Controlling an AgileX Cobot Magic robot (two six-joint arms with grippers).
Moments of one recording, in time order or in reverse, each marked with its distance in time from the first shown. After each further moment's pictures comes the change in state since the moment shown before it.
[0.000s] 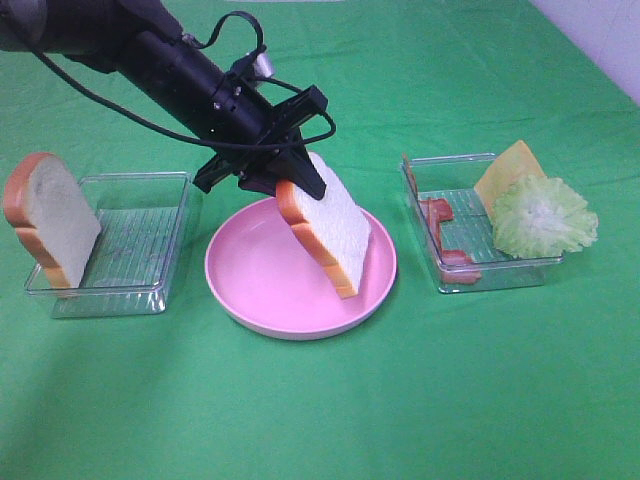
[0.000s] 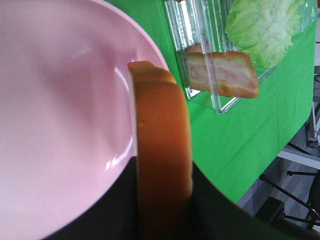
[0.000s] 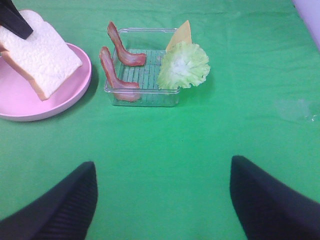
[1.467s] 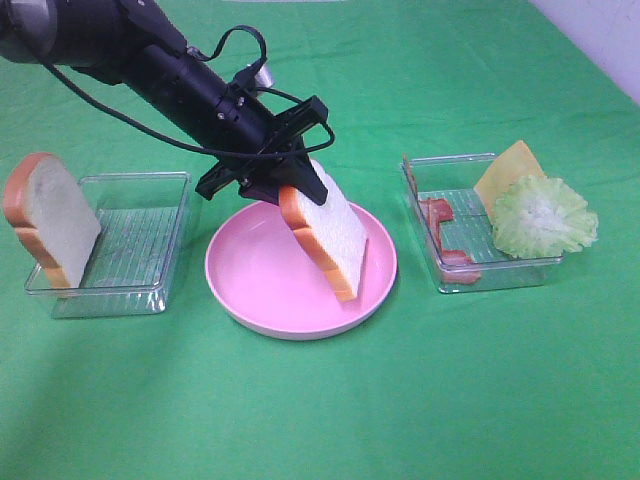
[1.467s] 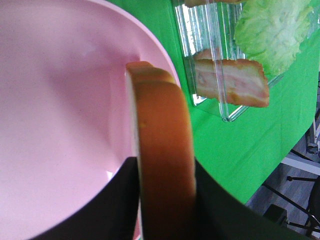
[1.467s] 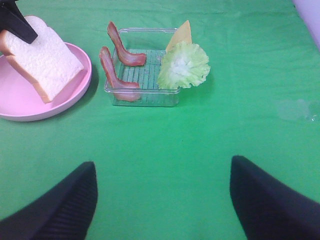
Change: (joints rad) left arm 0.000 0.021 0.000 -0.006 -0.022 0.000; right arm 0.000 0.000 0.000 0.001 0.000 0.000
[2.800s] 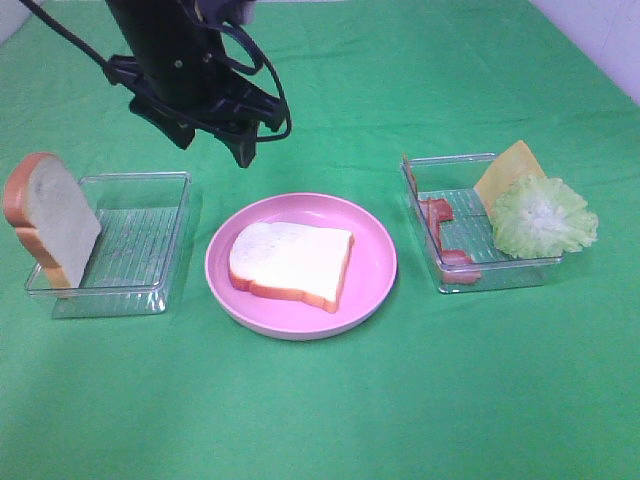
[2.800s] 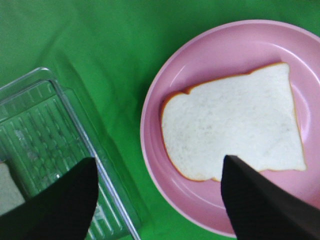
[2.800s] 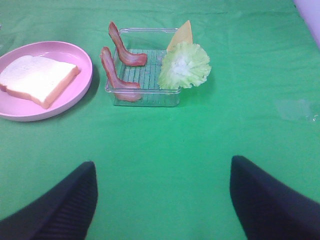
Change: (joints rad) left arm -0.155 -0.248 0.000 0.936 0.029 -0.359; right arm 0.000 0.000 0.000 0.003 0.000 0.000
